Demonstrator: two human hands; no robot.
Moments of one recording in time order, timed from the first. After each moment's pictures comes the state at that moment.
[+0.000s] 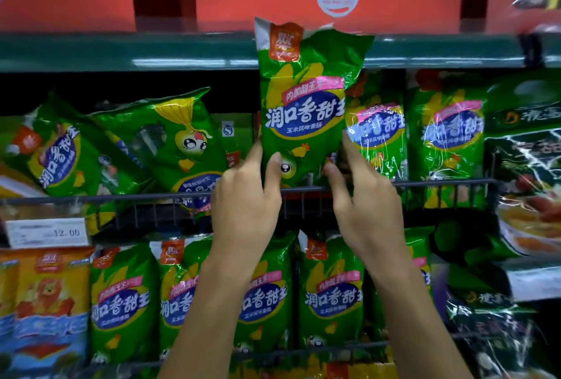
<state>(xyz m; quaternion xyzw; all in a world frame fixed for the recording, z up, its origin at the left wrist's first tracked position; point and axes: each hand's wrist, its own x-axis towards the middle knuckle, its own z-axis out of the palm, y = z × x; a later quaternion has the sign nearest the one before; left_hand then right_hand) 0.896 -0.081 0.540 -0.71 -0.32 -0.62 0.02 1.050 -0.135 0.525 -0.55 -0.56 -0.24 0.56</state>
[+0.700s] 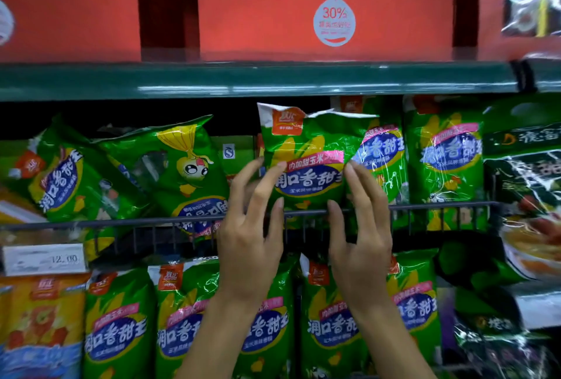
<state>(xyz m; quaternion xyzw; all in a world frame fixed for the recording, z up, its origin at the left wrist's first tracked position) 0.903 -0.072 0.514 -0.69 -0.16 -0.70 0.13 1.046 -0.107 0.495 -0.35 -0.54 -0.36 0.68</state>
